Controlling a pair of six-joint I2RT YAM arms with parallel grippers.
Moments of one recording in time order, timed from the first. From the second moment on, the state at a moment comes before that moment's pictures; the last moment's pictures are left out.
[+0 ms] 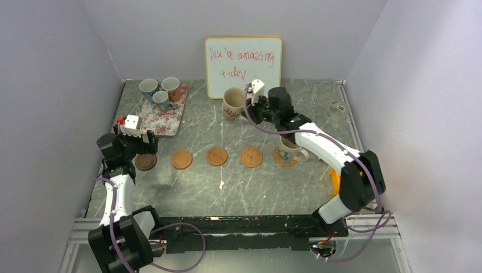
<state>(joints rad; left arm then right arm) 0.41 0.94 0.47 0.13 0.56 0.22 0.58 1.57 1.16 0.03 -0.24 -0.12</state>
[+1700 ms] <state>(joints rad) 0.41 0.75 0.43 -0.12 0.67 0.38 0.39 1.11 0.78 -0.07 -0.52 -0.25</state>
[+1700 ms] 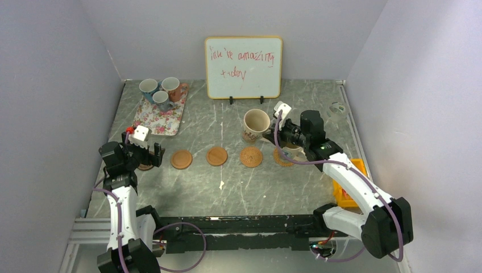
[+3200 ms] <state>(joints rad) 0.41 0.70 0.40 -0.07 0.60 0.37 0.43 1.25 0.78 -0.16 -0.48 -0.34</state>
